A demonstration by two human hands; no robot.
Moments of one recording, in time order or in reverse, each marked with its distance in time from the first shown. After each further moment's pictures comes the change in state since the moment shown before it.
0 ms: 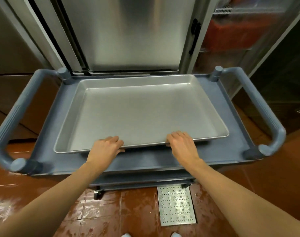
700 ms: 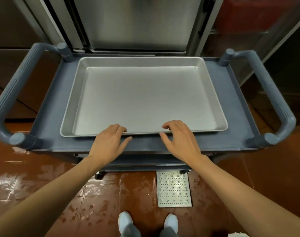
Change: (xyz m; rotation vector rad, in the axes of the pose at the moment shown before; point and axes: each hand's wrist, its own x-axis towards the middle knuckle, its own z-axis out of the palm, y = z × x) left_hand -0.033 0.028 0.026 -0.240 0.075 -0.169; right_hand -0.033 -0.015 0.012 0.448 0.127 0.001
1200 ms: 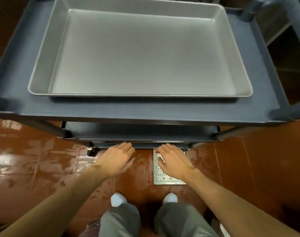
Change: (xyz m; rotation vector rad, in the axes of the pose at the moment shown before) left_hand -0.097 0.016 0.155 -0.040 -0.468 0.158; right_hand -0.122 0.050 0.149 -0.147 -0.499 -0.088
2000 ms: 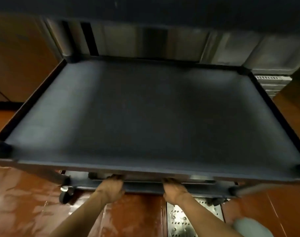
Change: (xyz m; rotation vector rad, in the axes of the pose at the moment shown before) left_hand 0.178 -0.175 0.362 0.037 -0.289 -0.406; right_hand 0.193 0.173 0.367 -0.060 -0.349 0.292
